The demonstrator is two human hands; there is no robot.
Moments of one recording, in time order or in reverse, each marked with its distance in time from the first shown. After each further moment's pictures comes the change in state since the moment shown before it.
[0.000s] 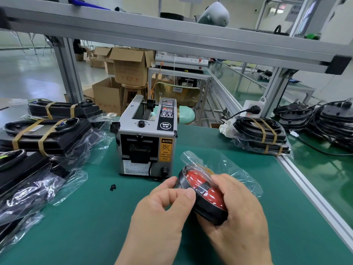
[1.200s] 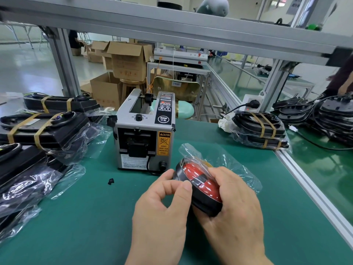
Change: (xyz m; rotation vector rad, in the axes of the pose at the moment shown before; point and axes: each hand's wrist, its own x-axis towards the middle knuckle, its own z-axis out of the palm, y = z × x) left_hand -0.002 -0.009 0.015 0.006 0.209 0.072; right_hand 0.000 -0.007 0.001 -0.041 -0.037 0.080
